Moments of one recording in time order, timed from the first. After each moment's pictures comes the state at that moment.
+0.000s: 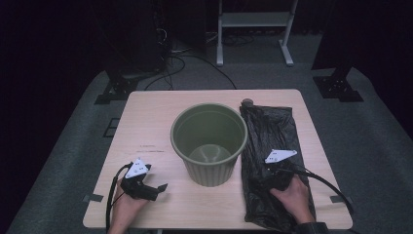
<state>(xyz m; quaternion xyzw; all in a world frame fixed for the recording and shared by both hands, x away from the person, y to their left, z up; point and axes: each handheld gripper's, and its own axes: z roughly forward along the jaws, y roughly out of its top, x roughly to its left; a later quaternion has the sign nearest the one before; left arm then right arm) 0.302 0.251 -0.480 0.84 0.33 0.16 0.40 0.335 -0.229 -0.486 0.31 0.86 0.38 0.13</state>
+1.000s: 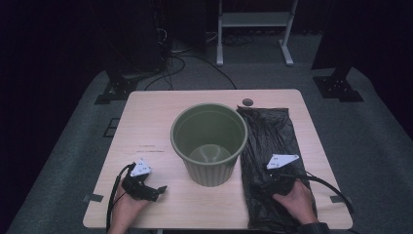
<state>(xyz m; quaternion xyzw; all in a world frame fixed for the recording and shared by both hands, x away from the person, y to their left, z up) 0.305 0.248 -0.483 0.85 0.35 0.15 0.36 0.319 -0.232 -0.486 0.28 0.87 0.38 0.12</state>
